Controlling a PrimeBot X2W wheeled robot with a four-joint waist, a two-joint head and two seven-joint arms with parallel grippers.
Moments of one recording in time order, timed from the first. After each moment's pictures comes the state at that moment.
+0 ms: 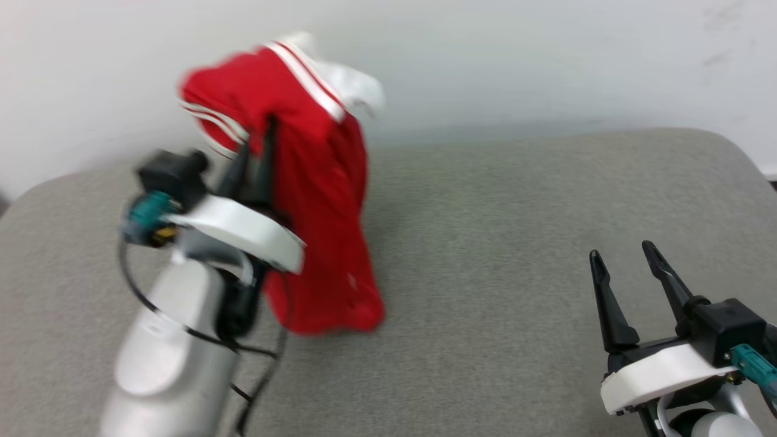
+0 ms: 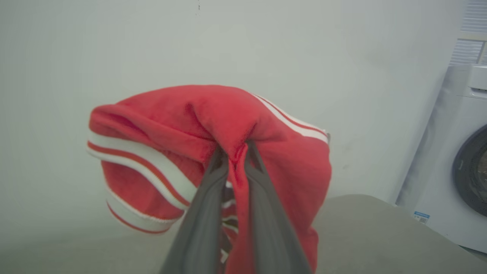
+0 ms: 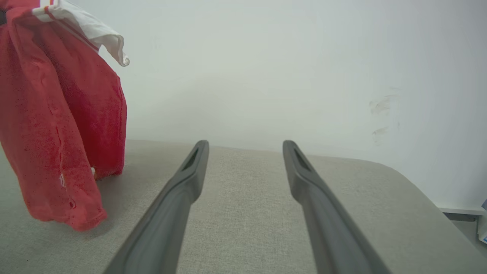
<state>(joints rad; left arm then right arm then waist) -0.57 0.24 -0.30 0.34 -0.51 -0.04 -0.20 -0.02 -0.05 0.01 -0.10 0.04 0.13 -0.03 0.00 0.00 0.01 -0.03</state>
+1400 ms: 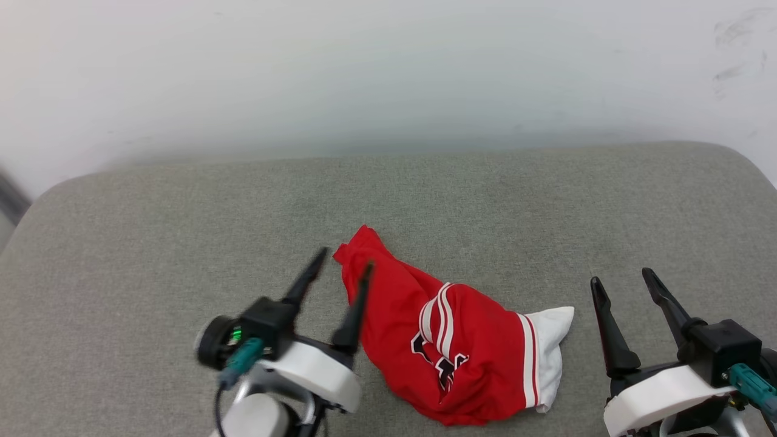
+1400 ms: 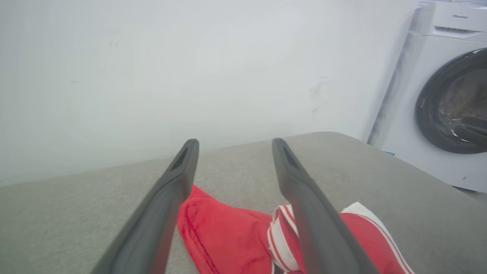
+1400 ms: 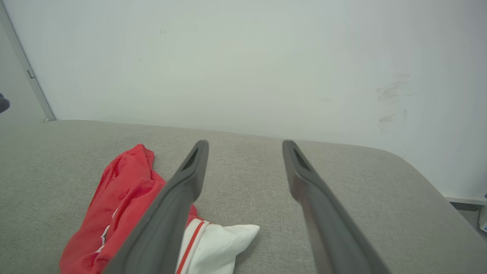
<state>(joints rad) -0.25 0.20 -0.55 0.16 -0.41 0.07 -0.26 0.05 -0.05 0.01 -0.13 0.03 0.13 0.01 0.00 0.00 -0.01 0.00</state>
